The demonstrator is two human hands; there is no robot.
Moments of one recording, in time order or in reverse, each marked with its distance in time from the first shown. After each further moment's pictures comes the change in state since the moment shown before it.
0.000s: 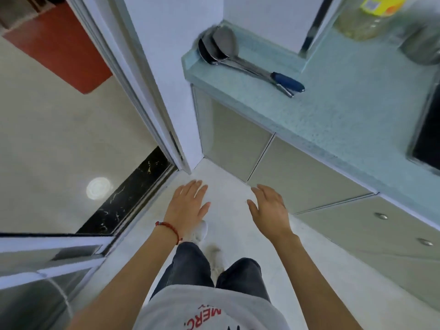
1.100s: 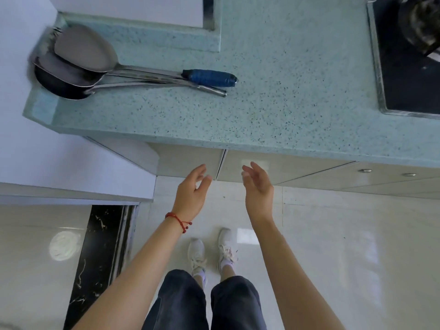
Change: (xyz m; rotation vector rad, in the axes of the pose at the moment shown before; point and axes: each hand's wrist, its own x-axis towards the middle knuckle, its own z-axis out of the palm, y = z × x) left_hand 0.247 0.041 0.018 -1.028 -0.246 -0.033; right_hand 0.152 0.037 0.014 1.266 0.590 0.865
